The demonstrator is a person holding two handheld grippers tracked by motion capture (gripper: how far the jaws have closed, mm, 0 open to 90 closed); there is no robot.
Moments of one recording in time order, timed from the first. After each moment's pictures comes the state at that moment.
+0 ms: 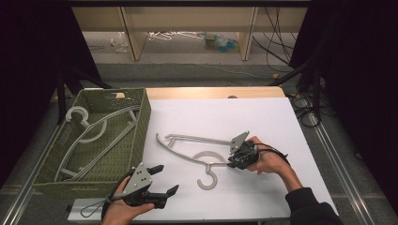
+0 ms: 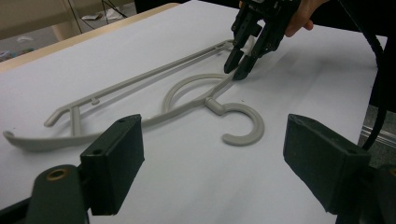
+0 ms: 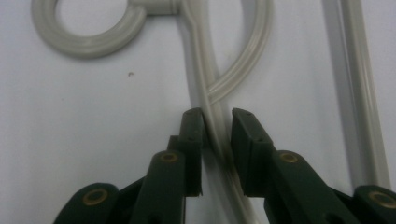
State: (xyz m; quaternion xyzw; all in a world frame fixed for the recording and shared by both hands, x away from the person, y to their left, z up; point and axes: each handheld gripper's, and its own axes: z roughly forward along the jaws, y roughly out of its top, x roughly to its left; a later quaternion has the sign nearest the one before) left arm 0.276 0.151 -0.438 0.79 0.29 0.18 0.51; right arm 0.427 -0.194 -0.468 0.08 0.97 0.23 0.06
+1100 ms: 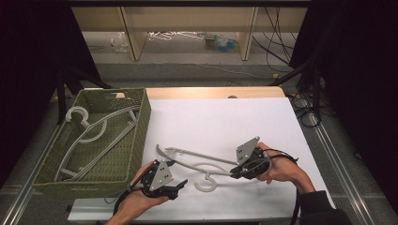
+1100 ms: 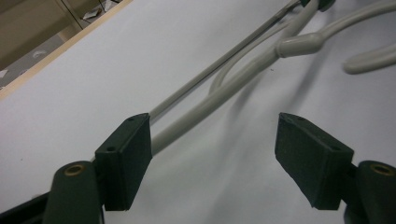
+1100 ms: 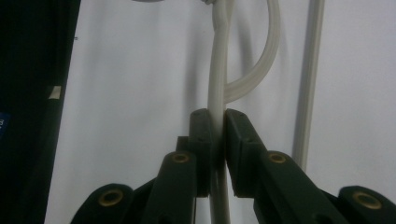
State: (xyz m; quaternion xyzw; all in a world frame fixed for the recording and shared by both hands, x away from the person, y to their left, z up) left arm 0.311 0.116 -0.459 0.85 0.21 0.24 0.42; right arm 0.384 -0.203 -0.429 0.01 0.96 0.27 0.00
